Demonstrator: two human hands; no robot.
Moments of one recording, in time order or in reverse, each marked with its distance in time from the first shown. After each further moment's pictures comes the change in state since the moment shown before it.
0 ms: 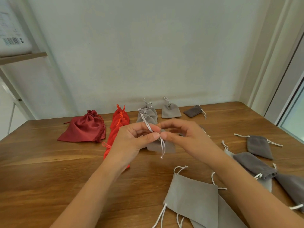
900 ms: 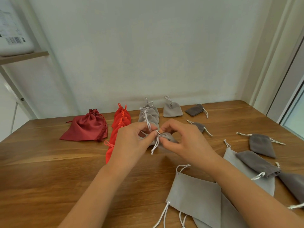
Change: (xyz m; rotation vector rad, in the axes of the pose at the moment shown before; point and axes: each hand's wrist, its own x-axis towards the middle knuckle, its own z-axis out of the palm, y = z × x) left_hand 0.002 -0.013 -0.004 0.753 0.209 0.258; right_hand -0.005 0.002 0.018 -0.283 0.118 -0.111
